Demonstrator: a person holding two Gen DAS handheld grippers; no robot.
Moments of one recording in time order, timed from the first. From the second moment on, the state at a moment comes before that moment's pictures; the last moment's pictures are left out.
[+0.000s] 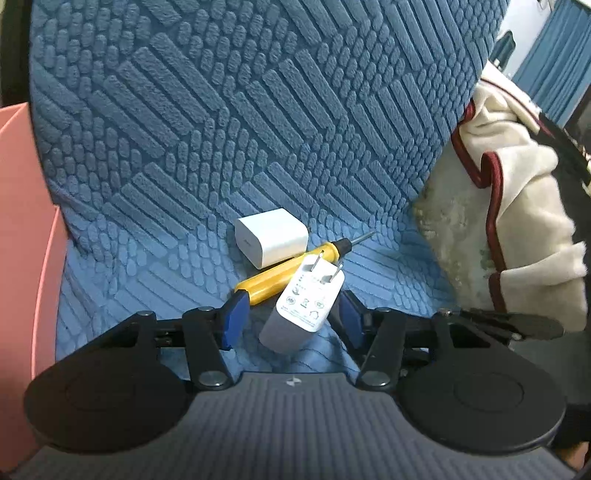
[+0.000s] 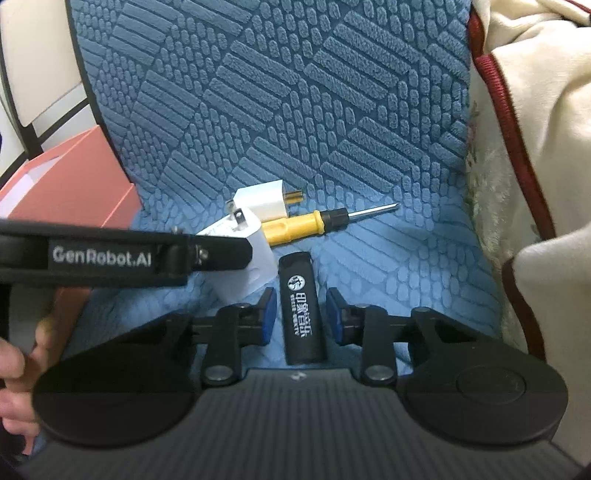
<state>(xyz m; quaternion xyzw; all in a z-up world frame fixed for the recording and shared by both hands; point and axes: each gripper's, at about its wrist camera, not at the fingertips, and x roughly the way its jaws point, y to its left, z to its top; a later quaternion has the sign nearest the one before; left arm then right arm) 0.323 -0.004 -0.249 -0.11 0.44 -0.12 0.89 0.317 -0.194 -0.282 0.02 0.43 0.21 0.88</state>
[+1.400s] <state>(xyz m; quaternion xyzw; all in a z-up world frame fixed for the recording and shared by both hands) 0.298 0.007 -0.243 -0.16 0.45 -0.11 0.87 0.287 -0.188 -0.271 0.01 0.44 0.19 0.88</state>
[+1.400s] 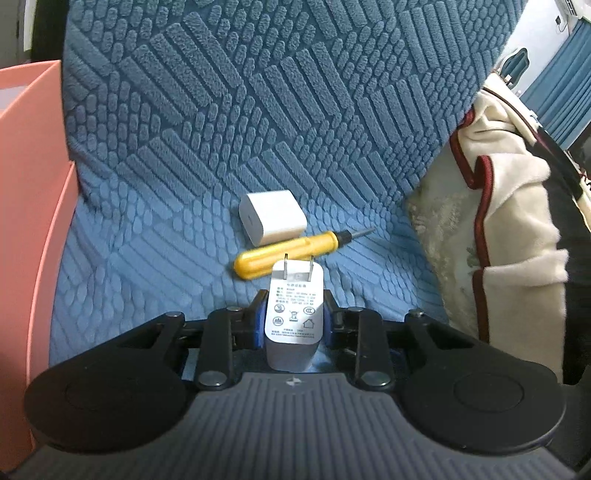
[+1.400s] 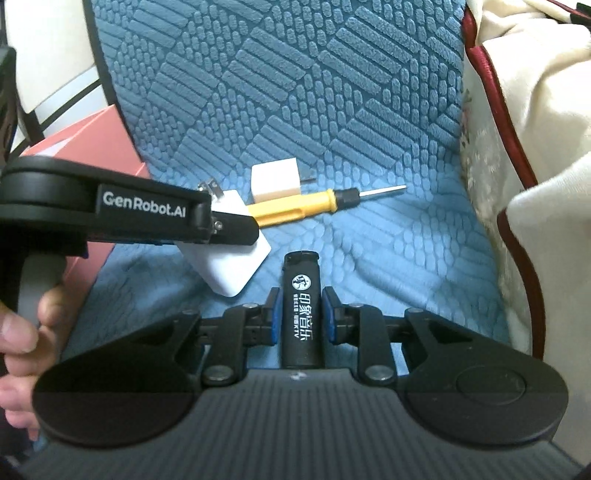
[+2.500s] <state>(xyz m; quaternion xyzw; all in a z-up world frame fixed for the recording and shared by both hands) 0.159 0.024 -0.224 -0.20 0.47 -0.05 0.86 0.179 -0.163 -0.253 -0.04 0.47 0.14 0.87</state>
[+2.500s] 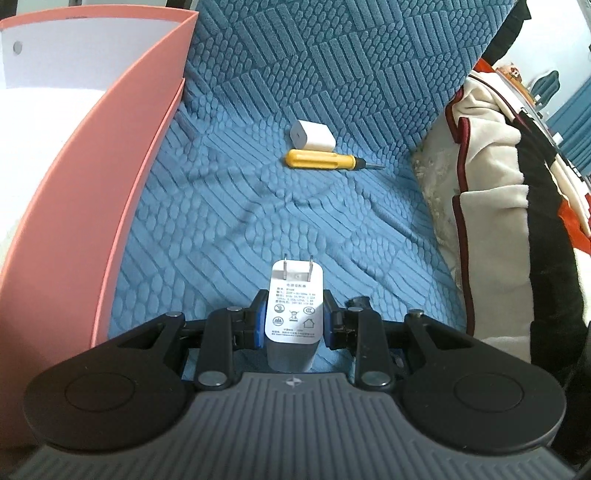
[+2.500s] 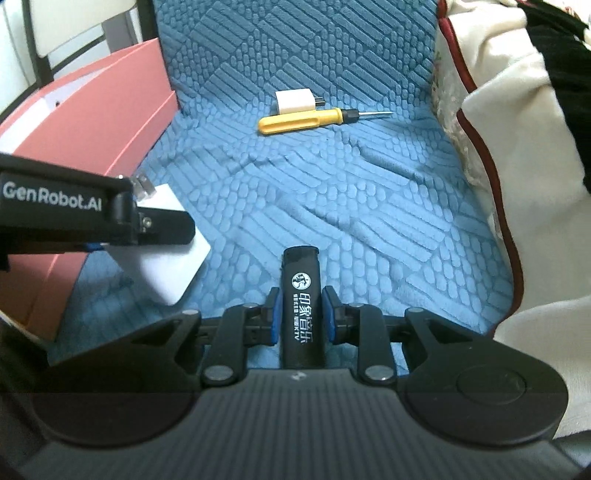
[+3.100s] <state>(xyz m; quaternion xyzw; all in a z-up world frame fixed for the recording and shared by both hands) 0.162 0.027 -0.223 -0.18 0.46 -0.03 0.87 0.180 -0.155 -0.258 -0.05 0.45 0.16 0.88</state>
